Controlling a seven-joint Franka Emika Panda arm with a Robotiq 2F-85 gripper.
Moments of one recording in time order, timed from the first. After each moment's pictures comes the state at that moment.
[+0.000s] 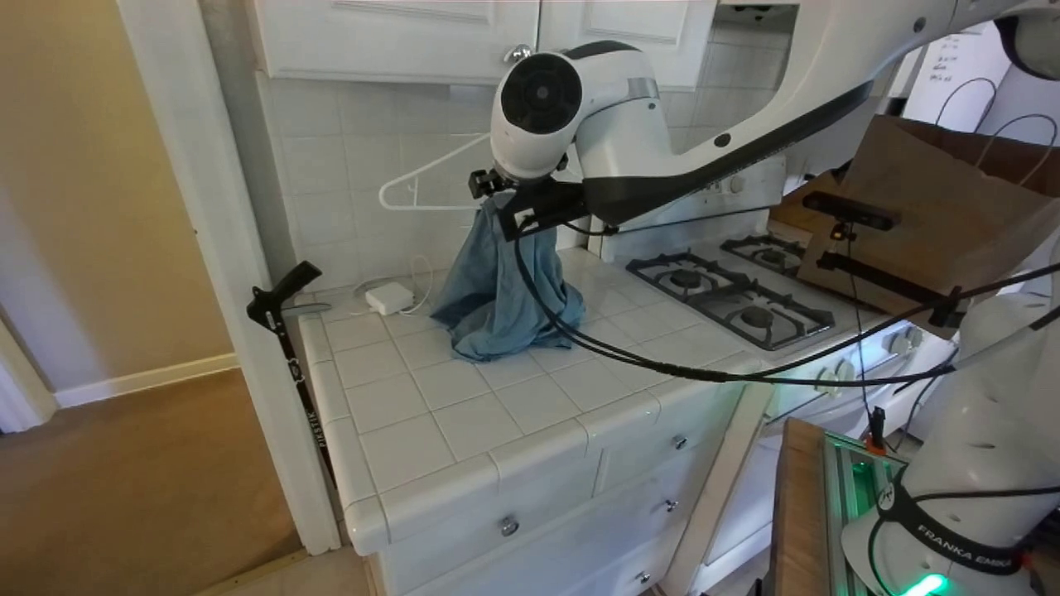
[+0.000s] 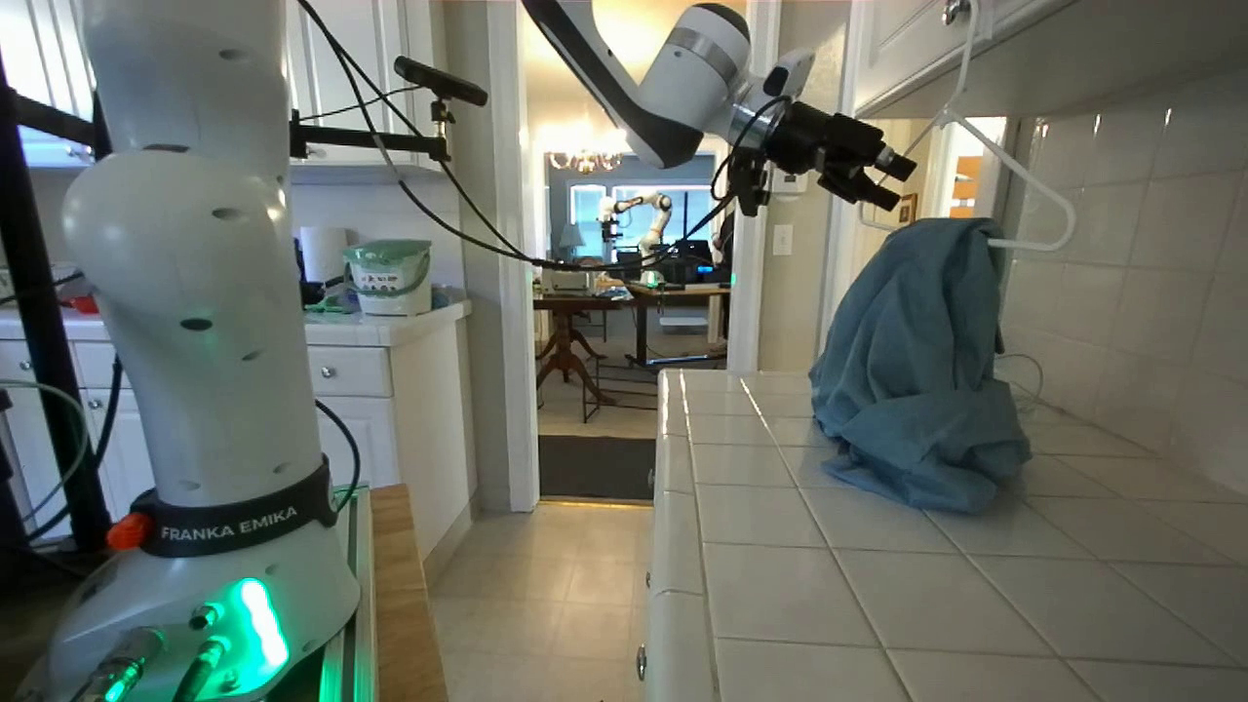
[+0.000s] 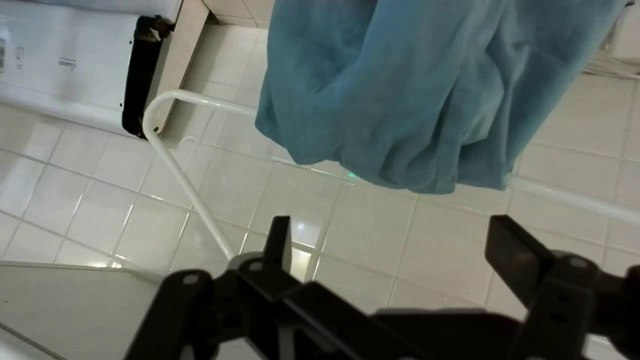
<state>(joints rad) 0.10 0.08 0.06 -1.96 -1.31 2.14 1.52</state>
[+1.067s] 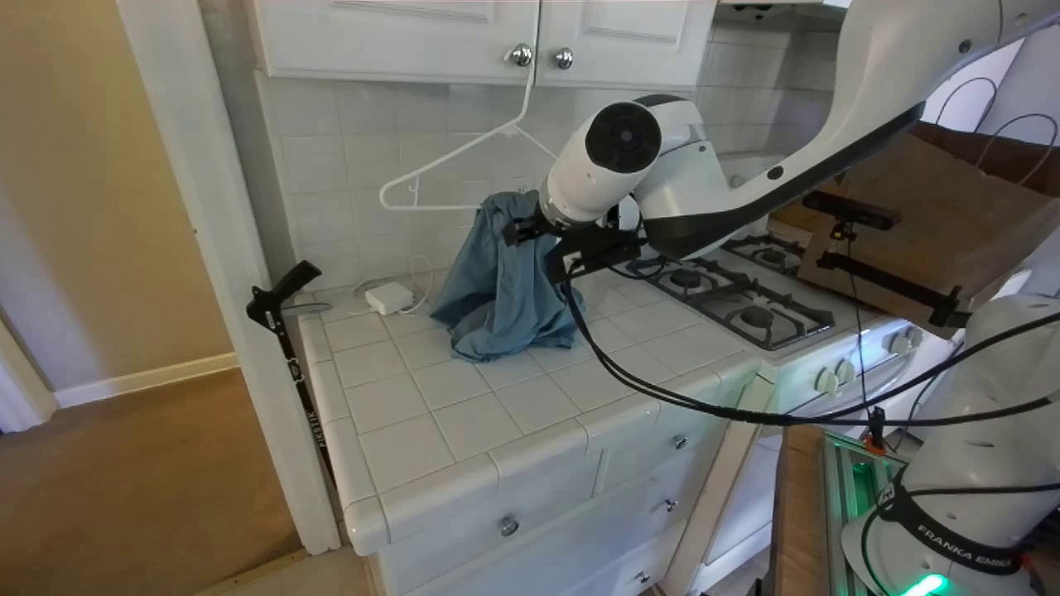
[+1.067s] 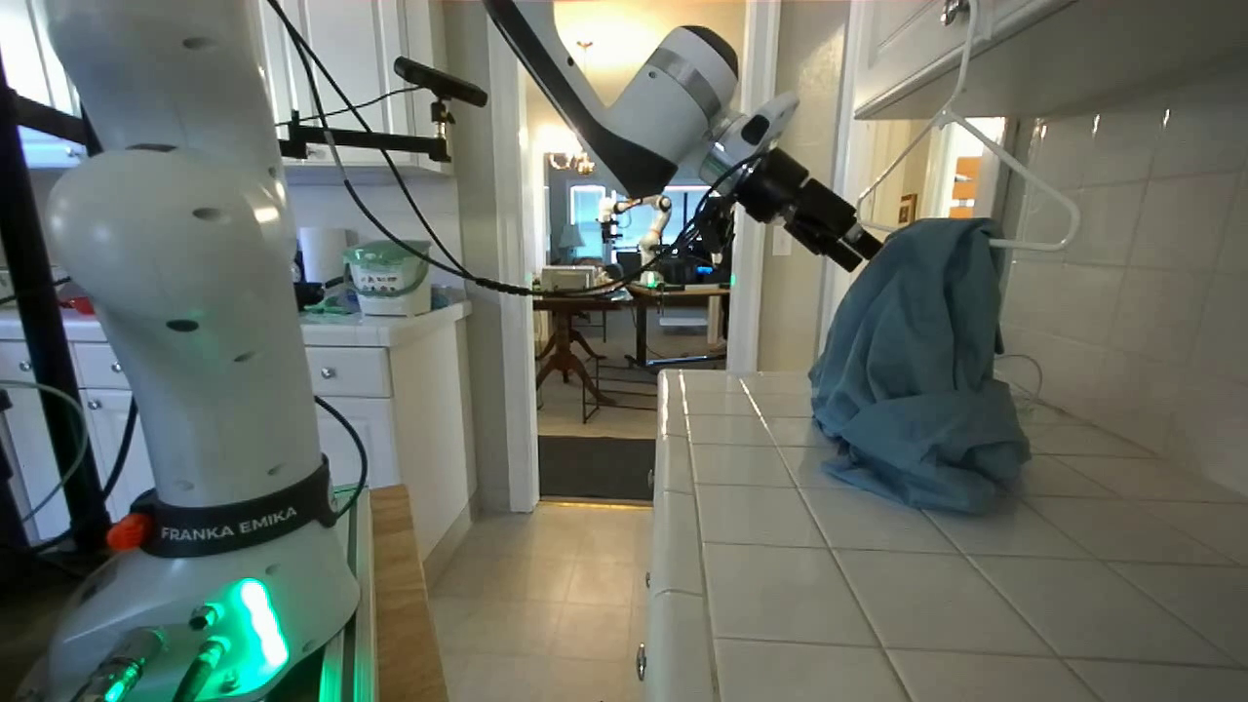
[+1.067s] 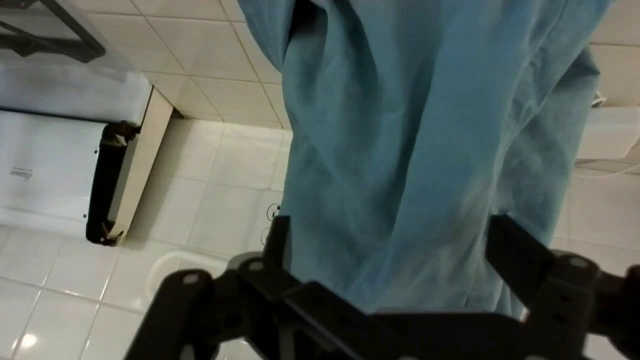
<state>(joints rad) 0.03 -0.04 0.02 -2.24 -1.31 2.43 1.60</state>
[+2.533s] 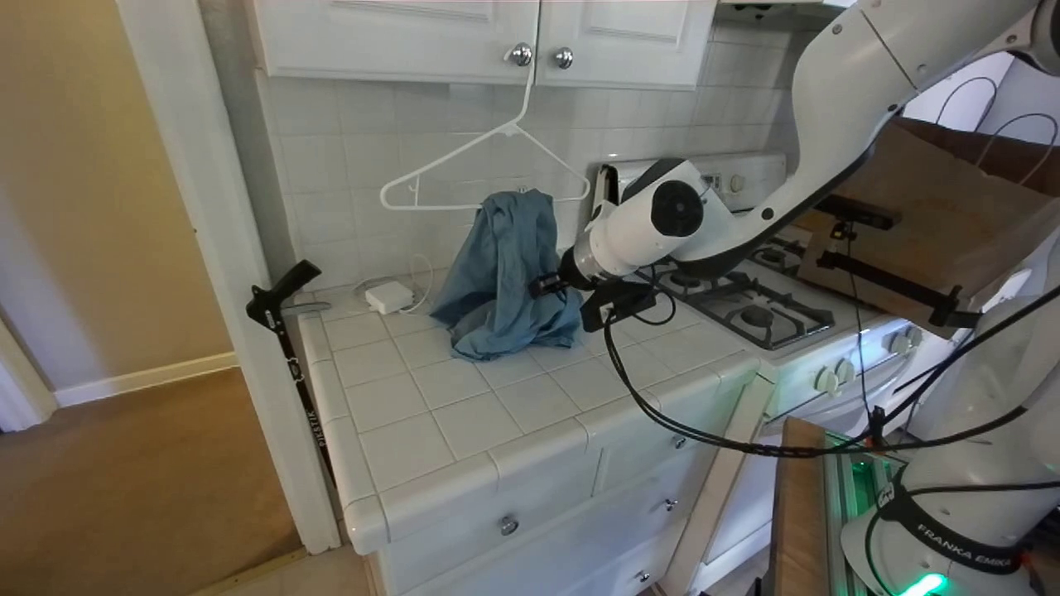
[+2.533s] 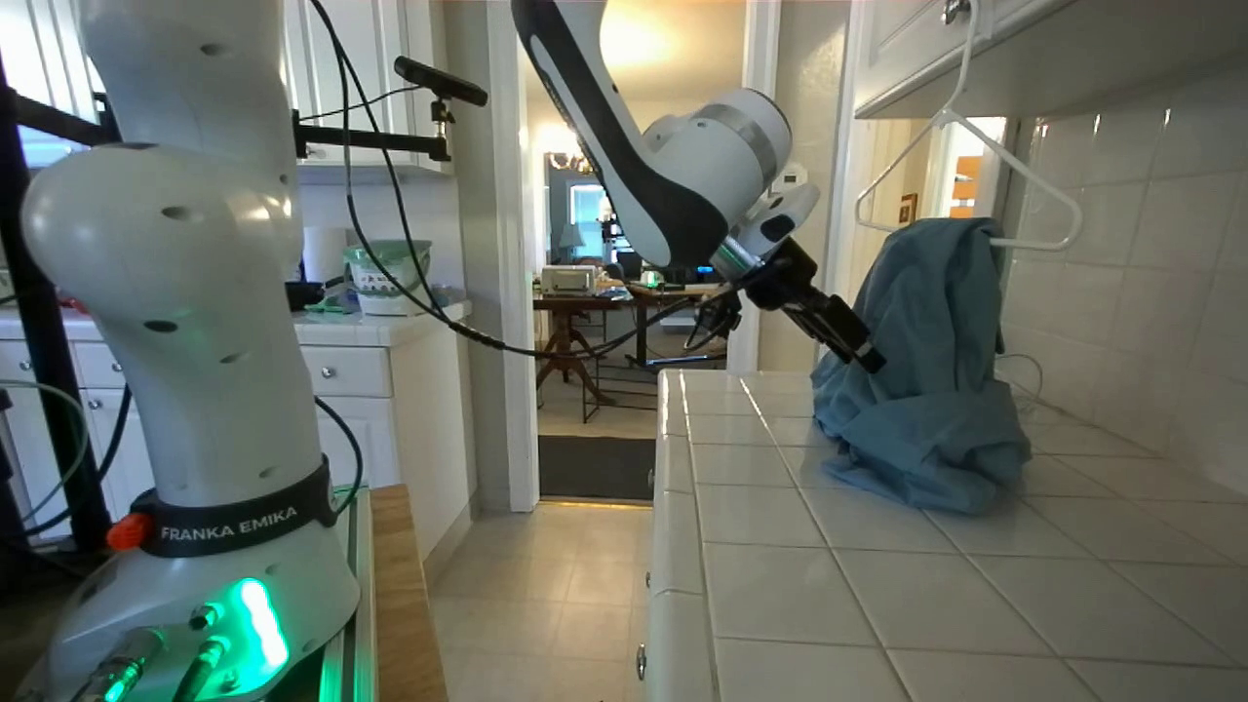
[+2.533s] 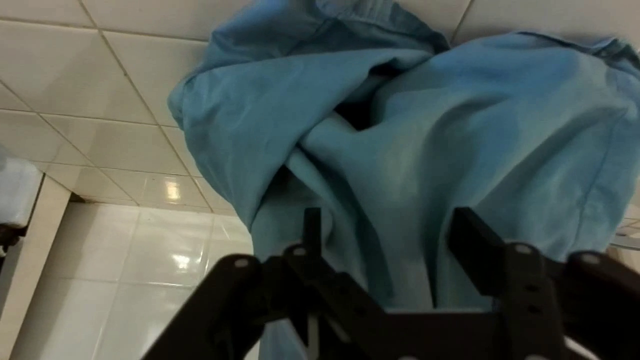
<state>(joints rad) -0.07 0.09 -0.10 -2.31 -1.77 2.86 1.93</state>
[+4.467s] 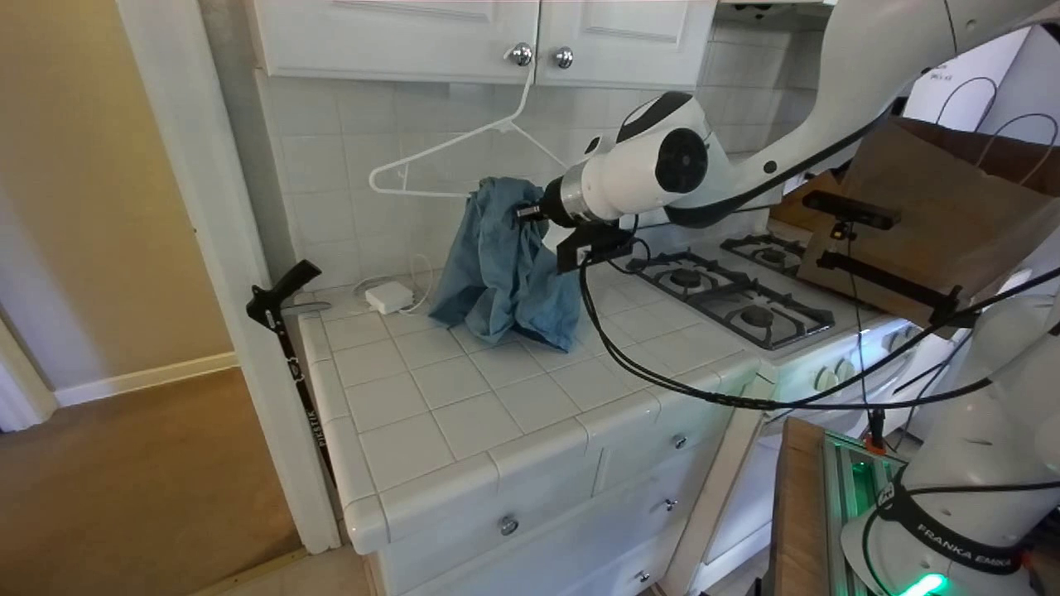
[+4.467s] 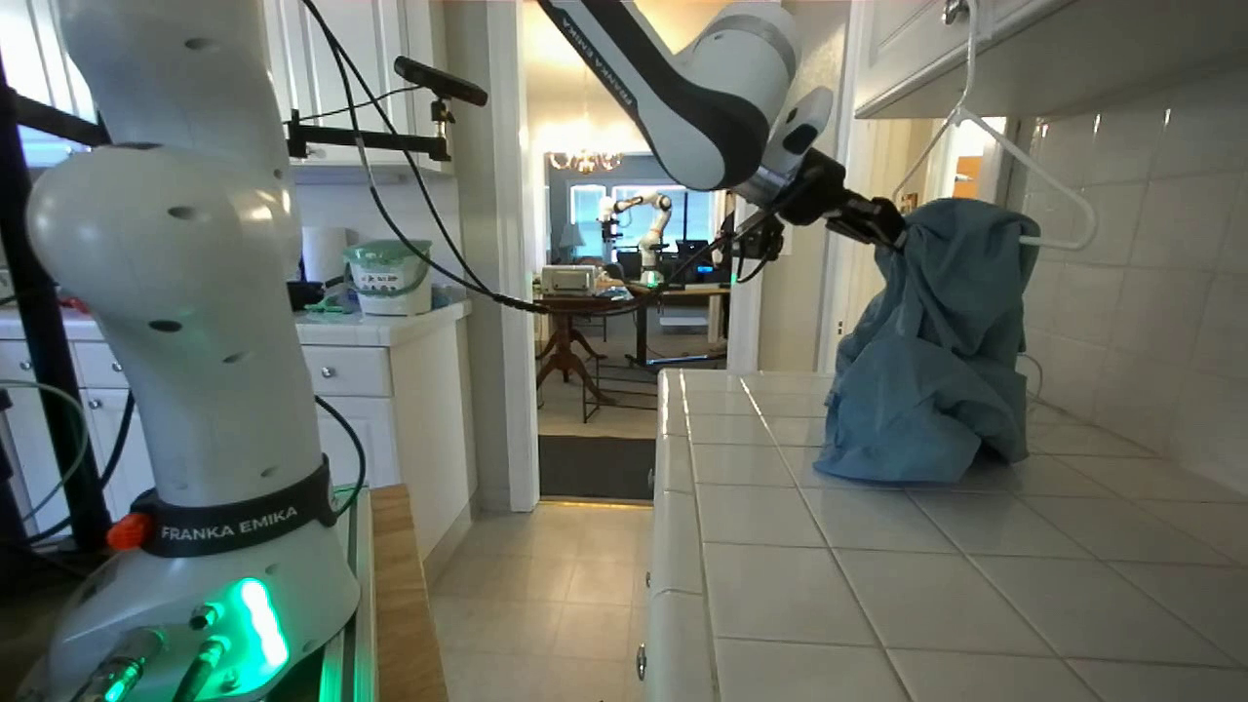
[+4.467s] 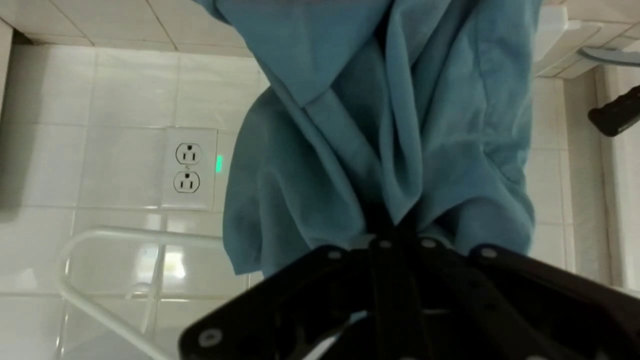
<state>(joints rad) -0.05 0.00 -0.08 -2.18 -1.93 2.81 2.07</state>
